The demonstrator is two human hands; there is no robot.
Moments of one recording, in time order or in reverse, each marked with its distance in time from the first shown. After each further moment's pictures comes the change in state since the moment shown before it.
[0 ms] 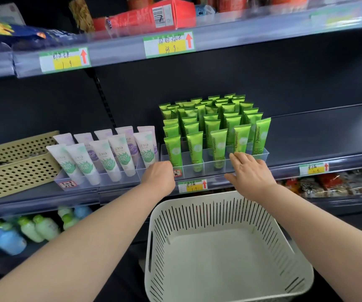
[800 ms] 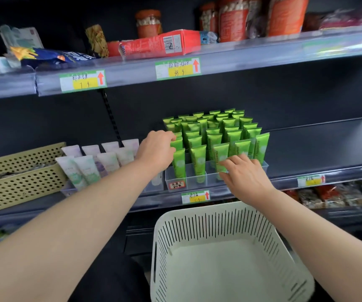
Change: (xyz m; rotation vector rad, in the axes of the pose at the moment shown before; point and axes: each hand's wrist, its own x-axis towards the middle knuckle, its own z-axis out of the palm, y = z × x) left_hand 0.023 -0.013 -0.082 -0.144 0.318 0.186; right_hand -0.008 -0.025 -0.047 -0.008 0.150 -0.101
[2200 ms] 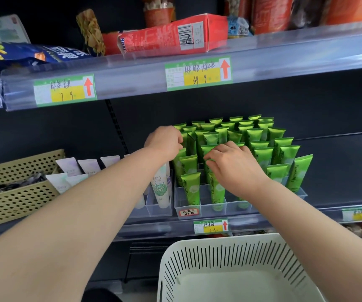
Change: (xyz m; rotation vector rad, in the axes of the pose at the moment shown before) left_hand 0.117 -0.042 0.025 -0.036 -0.123 -0.101; right_hand 0.123 -0.026 -0.002 0.125 0.110 -0.160
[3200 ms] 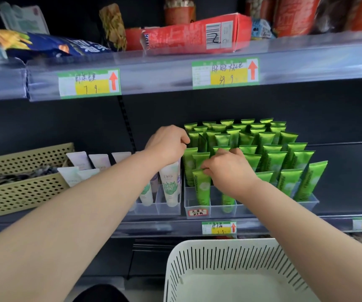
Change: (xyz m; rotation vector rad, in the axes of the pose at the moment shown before) left_hand -0.025 -0.019 -0.015 -0.152 0.033 0.019; right_hand 0.020 -0.031 0.014 -0.083 -0.098 -0.077
